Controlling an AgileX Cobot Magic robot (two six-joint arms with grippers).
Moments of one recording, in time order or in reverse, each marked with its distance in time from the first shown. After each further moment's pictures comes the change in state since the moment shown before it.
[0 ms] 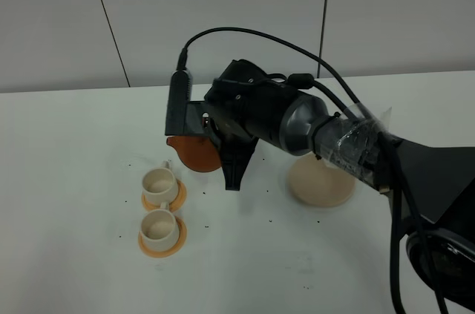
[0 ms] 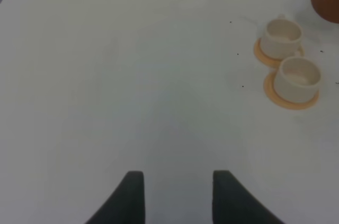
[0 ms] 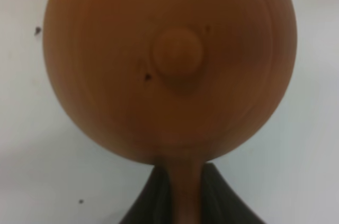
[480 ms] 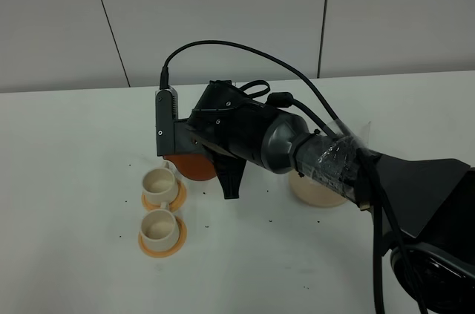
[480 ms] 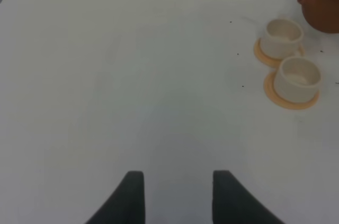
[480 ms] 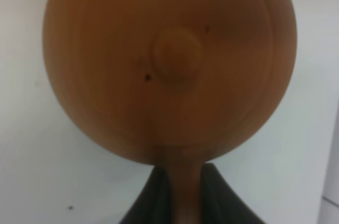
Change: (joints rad) left arm 0.000 0.000 0.000 0.000 0.000 0.000; right arm 0.045 0.032 0.000 -0.123 0.001 0.000
